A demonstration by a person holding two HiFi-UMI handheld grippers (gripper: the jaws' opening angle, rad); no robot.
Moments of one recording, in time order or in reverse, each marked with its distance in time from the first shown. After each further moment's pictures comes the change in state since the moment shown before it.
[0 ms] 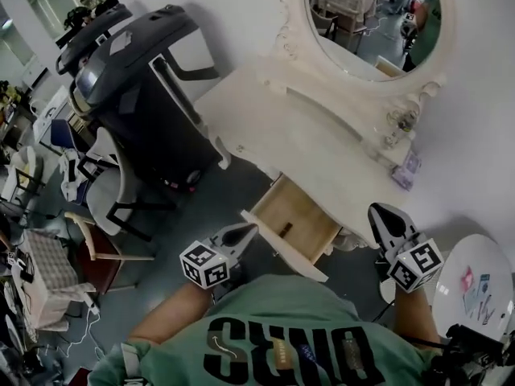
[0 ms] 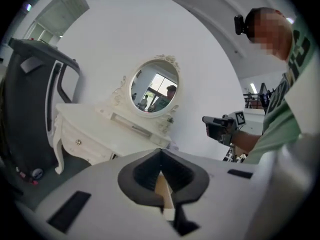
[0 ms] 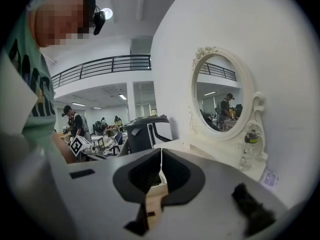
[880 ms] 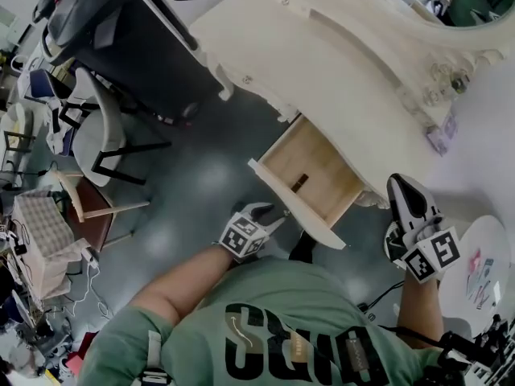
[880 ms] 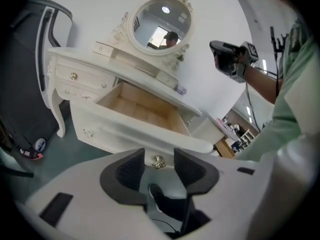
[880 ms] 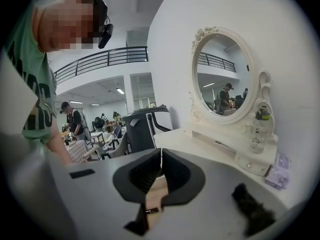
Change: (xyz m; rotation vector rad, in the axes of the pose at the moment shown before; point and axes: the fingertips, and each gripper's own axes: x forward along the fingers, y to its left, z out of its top) left arm 0.044 0.066 -0.238 -0.008 0.514 0.006; right arm 0.067 0.008 -0.061 0.046 0.089 -0.004
